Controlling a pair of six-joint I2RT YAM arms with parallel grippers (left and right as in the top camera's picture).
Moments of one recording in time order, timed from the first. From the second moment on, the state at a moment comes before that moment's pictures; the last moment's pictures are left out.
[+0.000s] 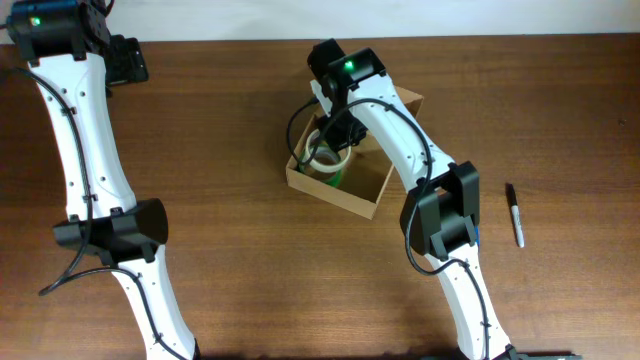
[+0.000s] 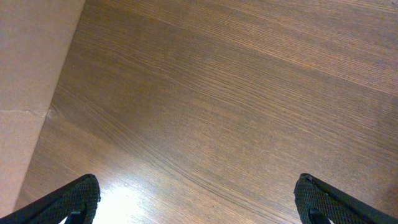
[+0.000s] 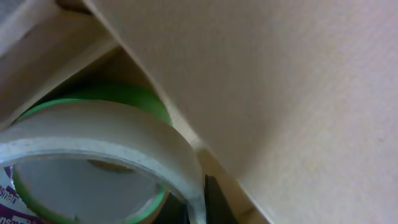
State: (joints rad) left arm 0.14 2.33 2.89 -1.69 -0.33 -0.13; right arm 0.47 2.51 2.43 -1.41 0.04 -0.03
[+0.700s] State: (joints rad) left arm 0.14 2.33 2.89 -1.69 -0.33 -0.13; right arm 0.47 2.51 2.57 -1.47 0.04 -0.03
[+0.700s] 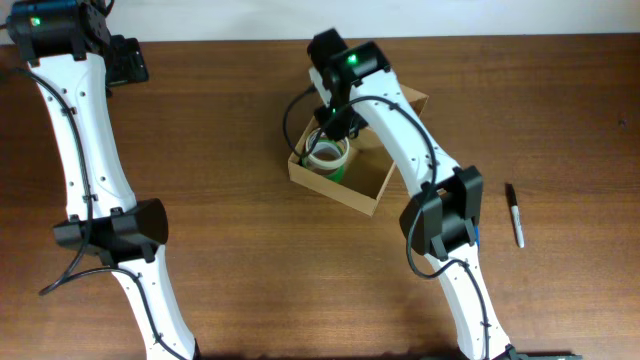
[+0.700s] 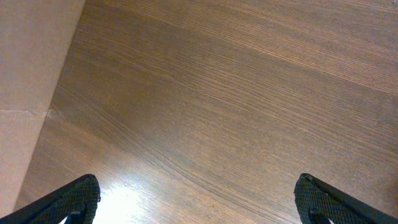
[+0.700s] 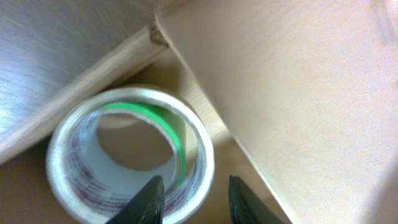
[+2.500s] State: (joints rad) left arm 0.14 2.33 2.89 -1.69 -0.33 -0.13; right arm 0.05 1.88 1.24 -0.97 -0.12 -0.11
